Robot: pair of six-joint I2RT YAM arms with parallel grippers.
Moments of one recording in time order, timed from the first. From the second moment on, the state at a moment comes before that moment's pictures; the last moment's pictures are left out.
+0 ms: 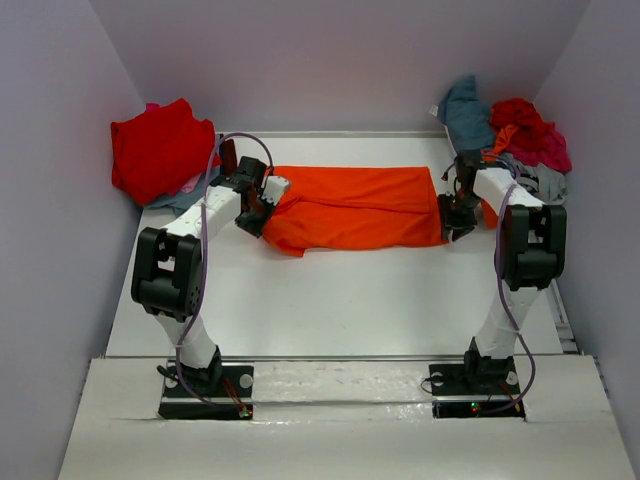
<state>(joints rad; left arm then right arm) -0.29 1.75 1.30 -0.73 0.05 0.28 -0.02 1.96 1.50 -0.95 -0.07 -0.03</state>
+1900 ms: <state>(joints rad) -0.23 2.00 1.64 -0.71 -0.06 0.25 -0.02 2.31 2.15 -1.05 -0.08 -0.02</state>
